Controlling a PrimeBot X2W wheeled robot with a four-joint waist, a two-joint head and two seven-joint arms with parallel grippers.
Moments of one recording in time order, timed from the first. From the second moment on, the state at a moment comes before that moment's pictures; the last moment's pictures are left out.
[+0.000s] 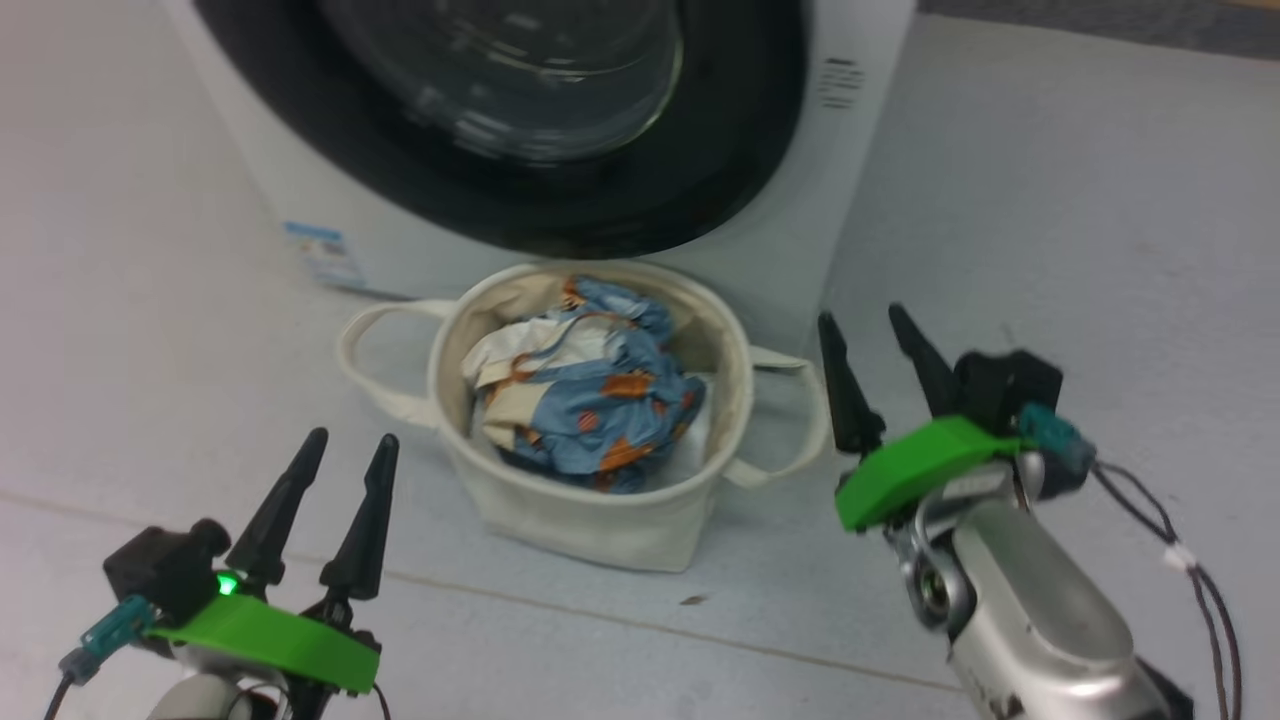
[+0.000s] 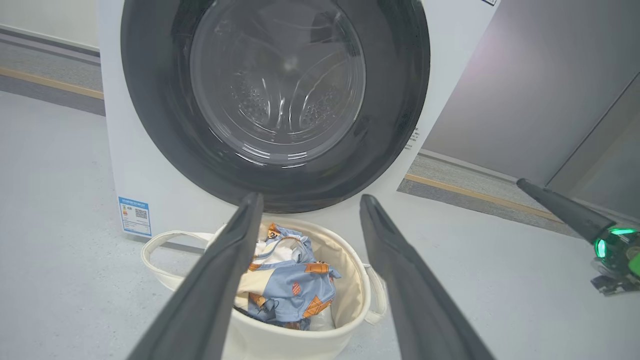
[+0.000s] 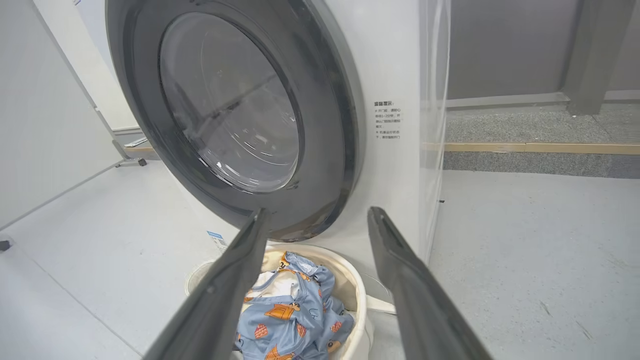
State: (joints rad) left arm -0.24 0.35 -0.31 0.22 -0.63 -0.13 -0.25; right arm -0.55 -0.07 0.34 0.59 0.40 0.13 -0.26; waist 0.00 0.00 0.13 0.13
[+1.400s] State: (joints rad) left arm -0.14 0.37 -0.25 0.15 -0.72 -0.12 -0.25; right arm -0.21 -0.08 0.29 0.20 0.27 0.13 -0.23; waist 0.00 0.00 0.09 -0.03
